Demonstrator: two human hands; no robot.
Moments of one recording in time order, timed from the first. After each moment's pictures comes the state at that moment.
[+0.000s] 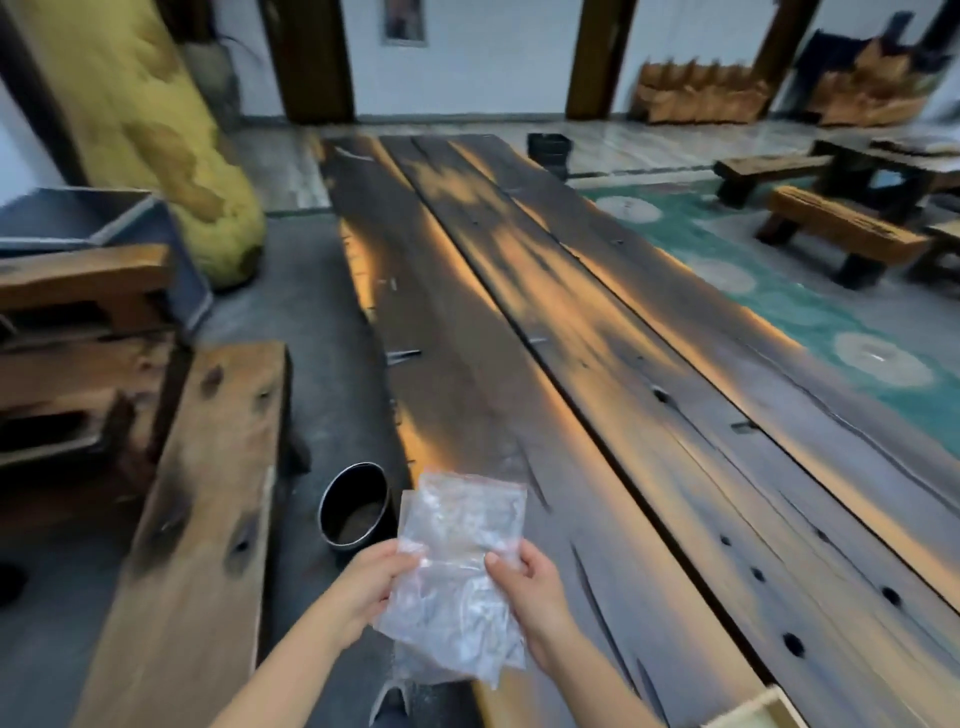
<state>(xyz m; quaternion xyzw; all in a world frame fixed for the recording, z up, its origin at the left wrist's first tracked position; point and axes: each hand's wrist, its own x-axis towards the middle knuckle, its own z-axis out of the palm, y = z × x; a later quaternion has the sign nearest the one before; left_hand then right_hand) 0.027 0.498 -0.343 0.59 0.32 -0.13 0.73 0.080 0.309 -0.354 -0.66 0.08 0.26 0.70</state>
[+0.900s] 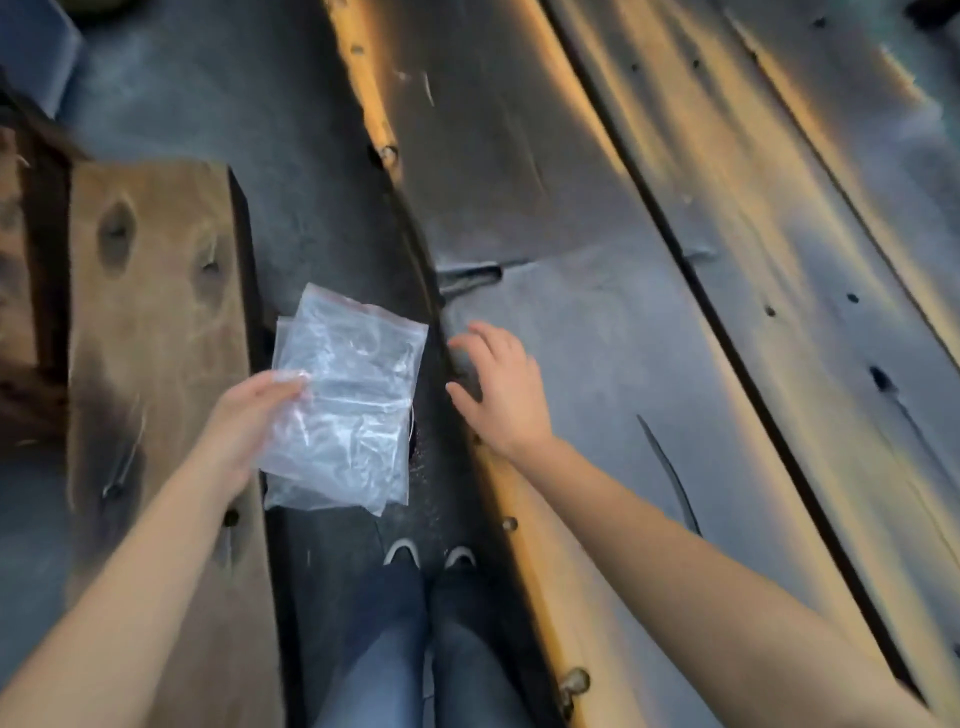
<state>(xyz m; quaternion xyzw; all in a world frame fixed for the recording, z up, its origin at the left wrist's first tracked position) 0.275 0.843 -0.473 0.62 0.42 -0.05 0.66 0.393 0.608 -0.473 -0.93 -0.28 0.10 0.22</state>
